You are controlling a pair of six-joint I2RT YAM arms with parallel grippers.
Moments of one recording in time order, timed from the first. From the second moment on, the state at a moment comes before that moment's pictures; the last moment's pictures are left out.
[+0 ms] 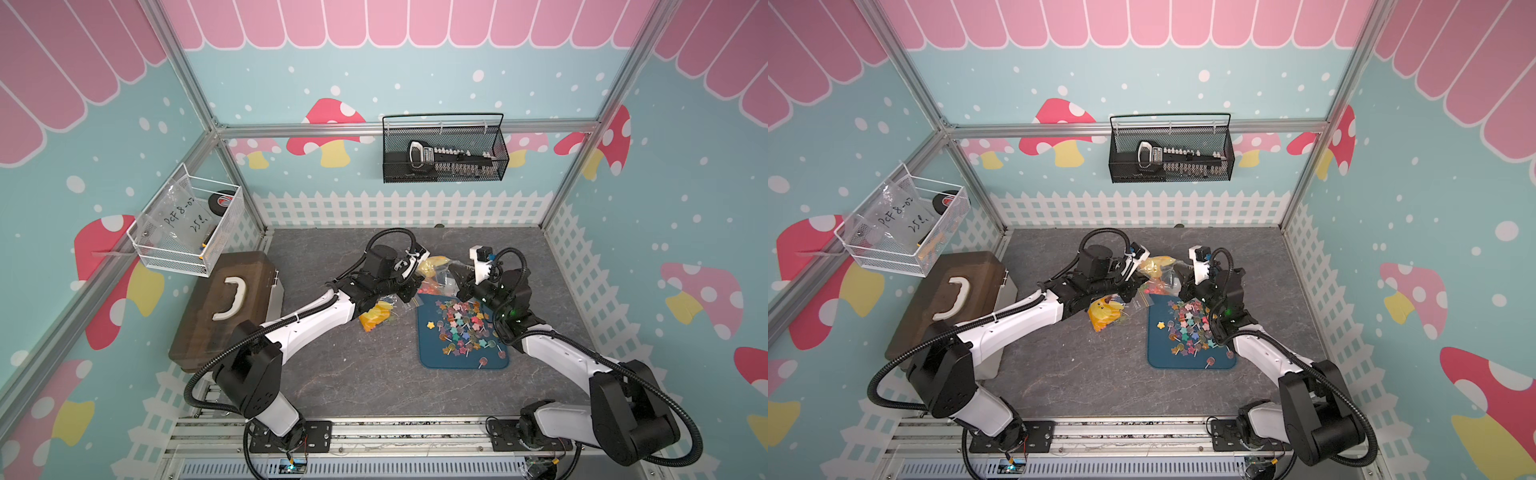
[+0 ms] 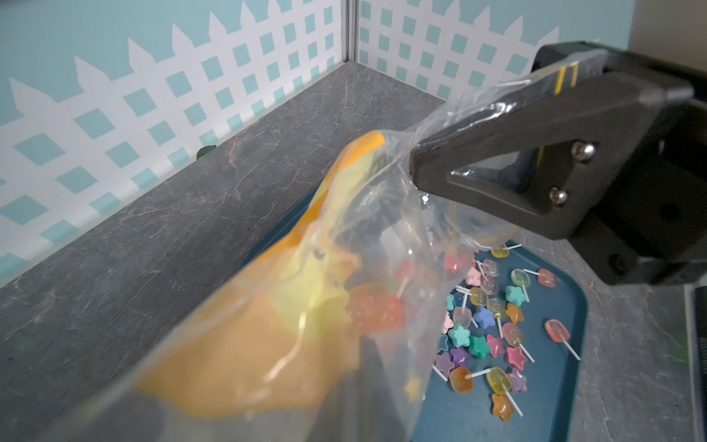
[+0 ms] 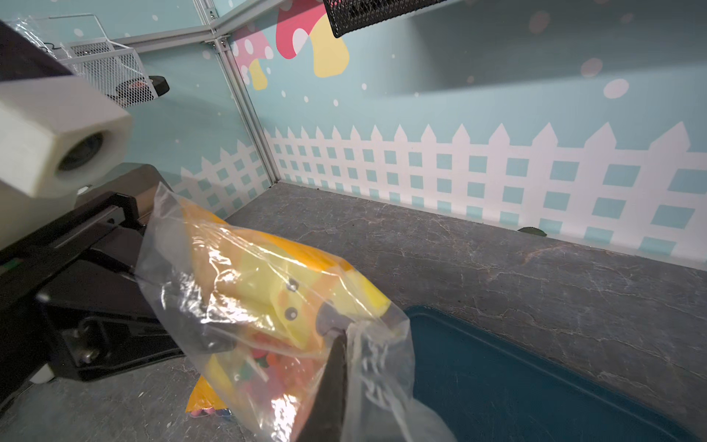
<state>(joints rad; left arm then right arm) -0.66 1.61 1.19 -0.09 0.25 0.11 0.32 1.32 0.61 0.61 -0.37 0.18</state>
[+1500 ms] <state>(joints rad) -0.74 1.67 1.46 -0.46 -0.06 0.28 0.32 1.72 0.71 0.93 -0.47 0.28</state>
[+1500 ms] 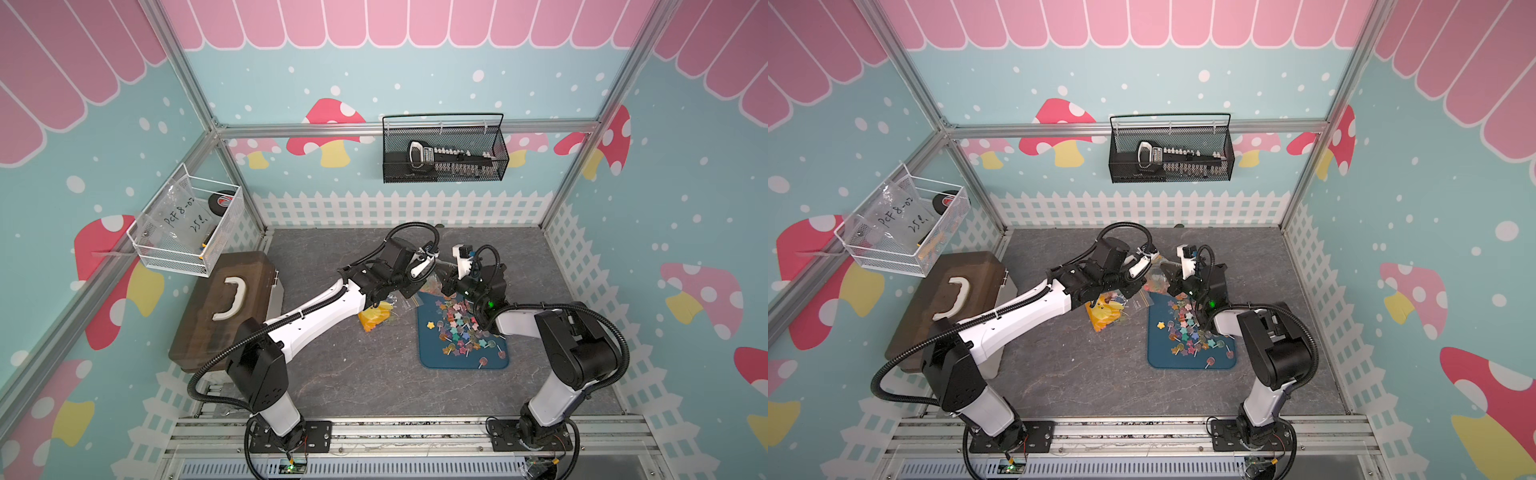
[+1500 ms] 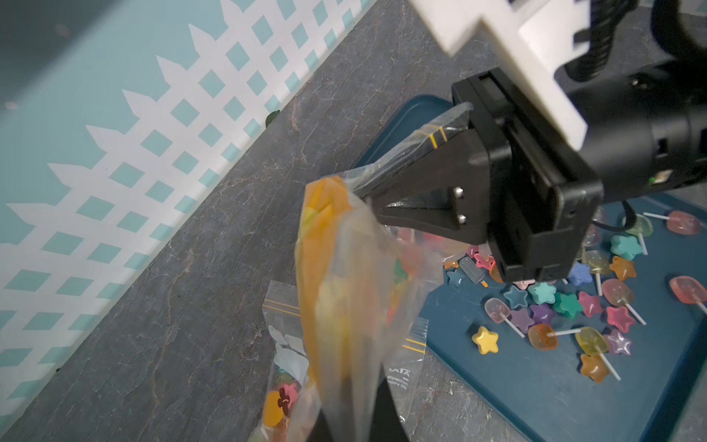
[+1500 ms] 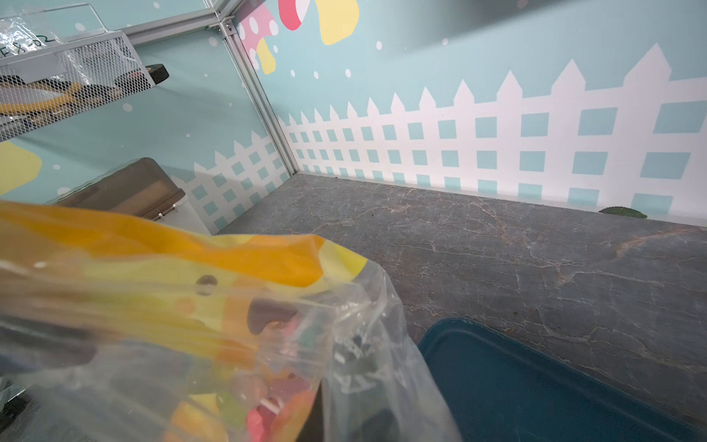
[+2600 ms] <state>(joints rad) -0.83 1.77 1.67 -0.59 -0.13 0.36 0.29 1.75 0.65 0.99 -0.44 0.29</state>
